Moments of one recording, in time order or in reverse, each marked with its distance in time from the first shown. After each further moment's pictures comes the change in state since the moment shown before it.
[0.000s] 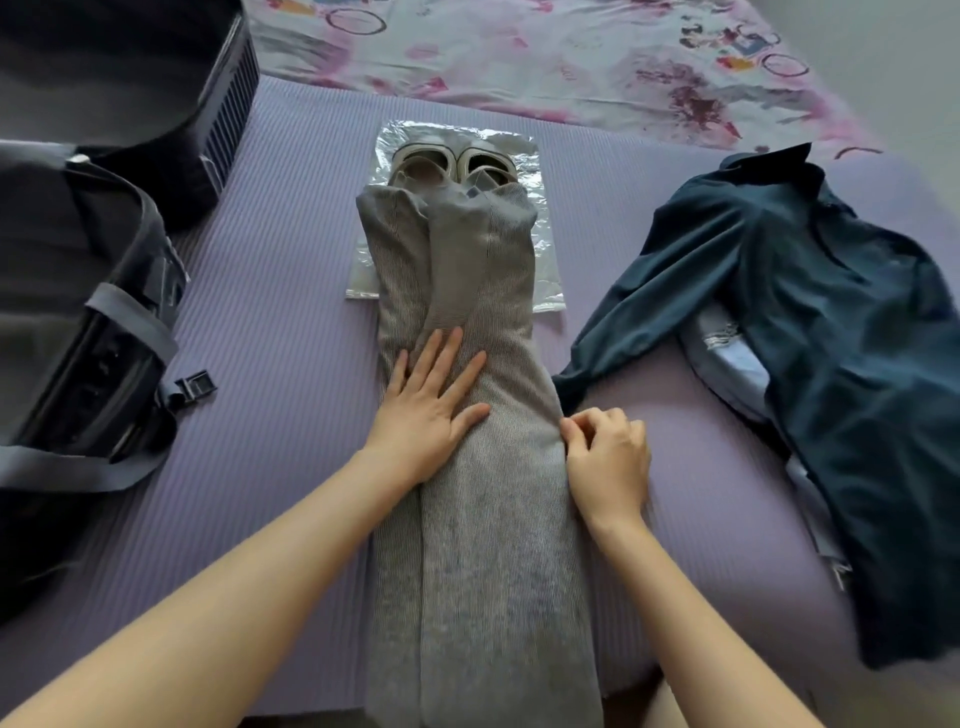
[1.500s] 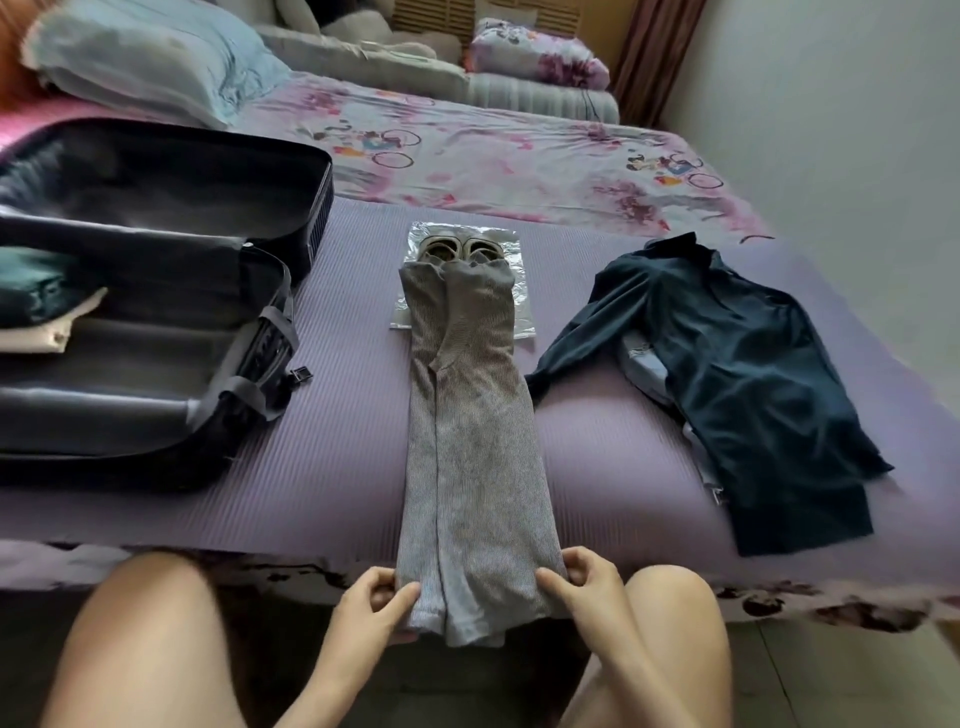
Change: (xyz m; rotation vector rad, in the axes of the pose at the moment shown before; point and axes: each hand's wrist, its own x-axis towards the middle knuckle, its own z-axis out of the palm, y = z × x) left_hand -0.294 0.067 0.014 -1.396 0.105 -0.665; right_hand -0.204 0.050 -0.097 0.602 -0.470 0.247
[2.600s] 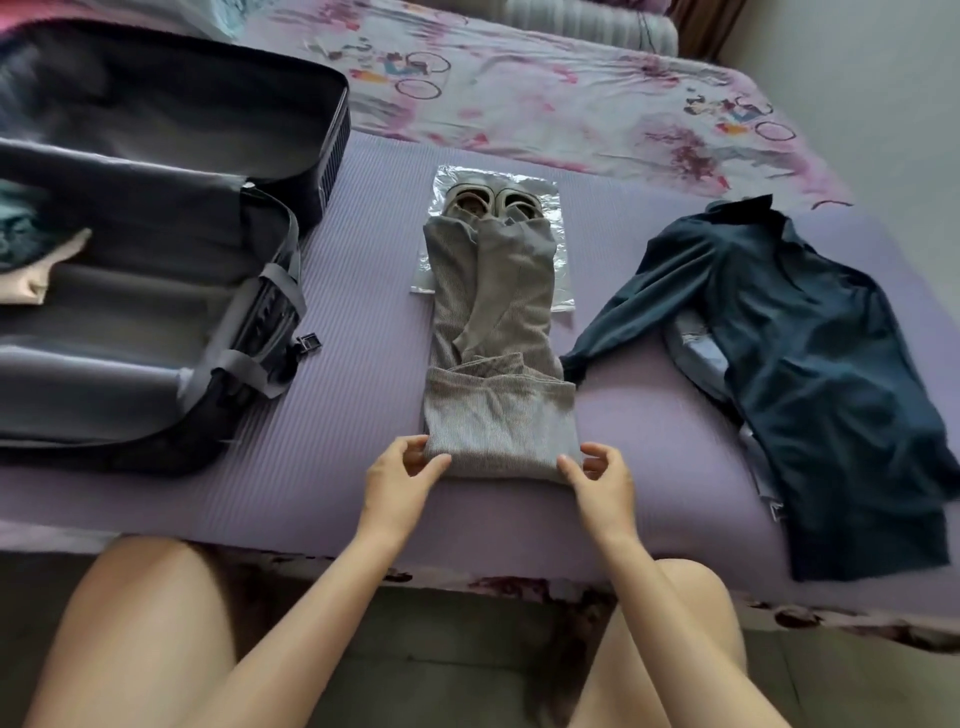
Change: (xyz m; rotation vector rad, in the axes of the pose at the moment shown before) left_hand 0.102 0.072 0.013 0.326 0.159 0.228; right_hand 0.104 -0.055 0.026 -0.080 0.229 -0.047
